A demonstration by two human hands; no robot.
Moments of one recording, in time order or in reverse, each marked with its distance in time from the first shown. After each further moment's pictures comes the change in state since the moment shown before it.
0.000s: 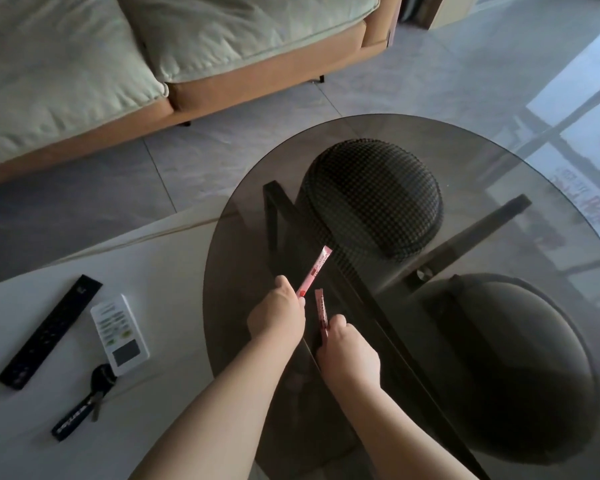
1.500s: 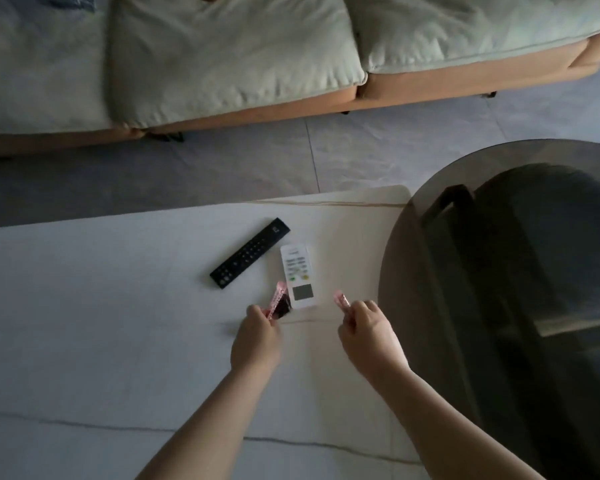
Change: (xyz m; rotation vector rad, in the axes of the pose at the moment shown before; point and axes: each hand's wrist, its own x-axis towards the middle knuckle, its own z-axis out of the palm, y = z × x) left_hand -0.086 -0.278 -0.035 -0.470 0.166 -0.560; right_hand -0.068 -0.165 0.089 0.155 -0.085 -0.480
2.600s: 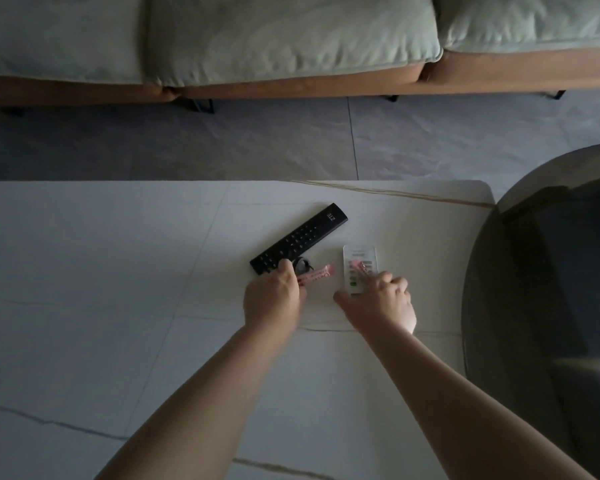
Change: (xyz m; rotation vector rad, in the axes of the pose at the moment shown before) left_hand 0.103 -0.041 -0.017 0.420 0.223 0.455; right_hand 0.084 -0.056 0.089 -0.331 0.029 0.253
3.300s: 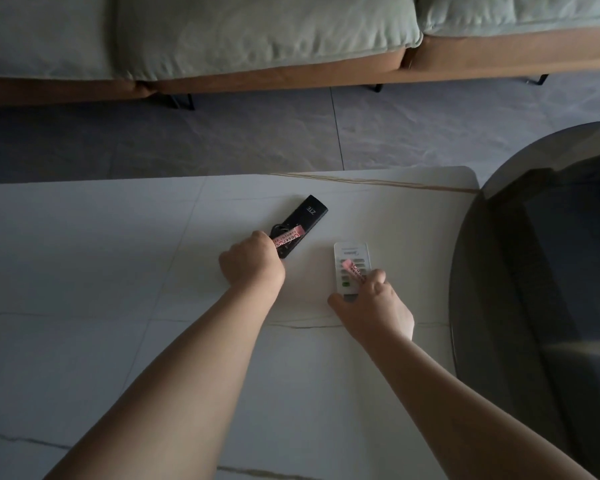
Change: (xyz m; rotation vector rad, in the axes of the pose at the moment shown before) left_hand 0.053 0.011 -0.004 0.037 -0.084 -0.330; right_hand 0.001 0.028 0.011 0.060 0.053 -0.058
